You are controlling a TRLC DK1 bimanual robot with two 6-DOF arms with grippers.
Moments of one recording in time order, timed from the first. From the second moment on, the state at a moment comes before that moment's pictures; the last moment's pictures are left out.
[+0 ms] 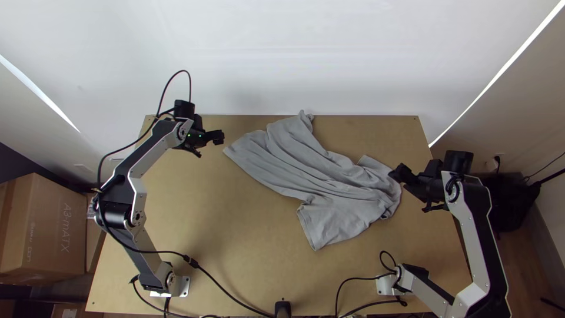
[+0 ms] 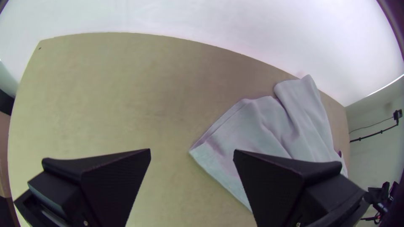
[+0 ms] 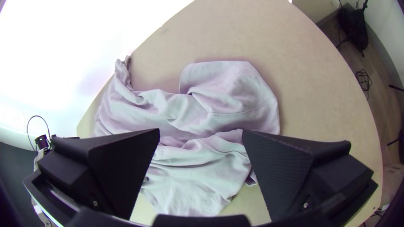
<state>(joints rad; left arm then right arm) -0.09 1.94 1.60 -0.63 0.14 -0.25 -0.20 1.12 0.98 -0.82 -0.34 0.41</state>
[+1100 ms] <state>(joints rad) -0.18 2.15 1.69 -0.59 0.09 -0.25 -0.15 1.00 1.00 -0.87 -0.32 0.32</state>
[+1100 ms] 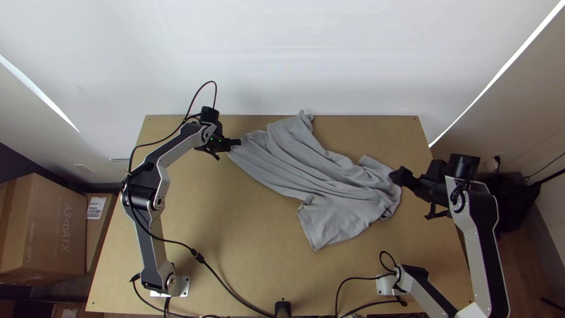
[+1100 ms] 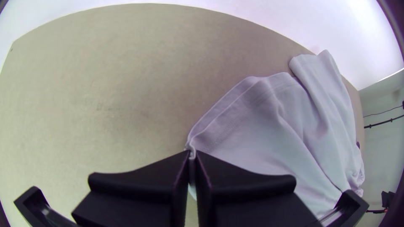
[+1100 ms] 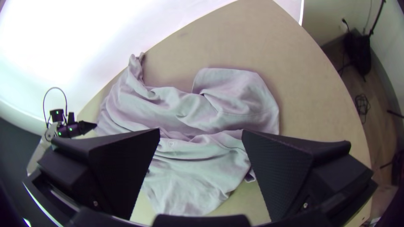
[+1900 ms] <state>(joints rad) -0.11 1.96 1.65 -0.65 0.09 -0.27 0.50 0.65 0.76 -1.08 -0.10 -0.79</state>
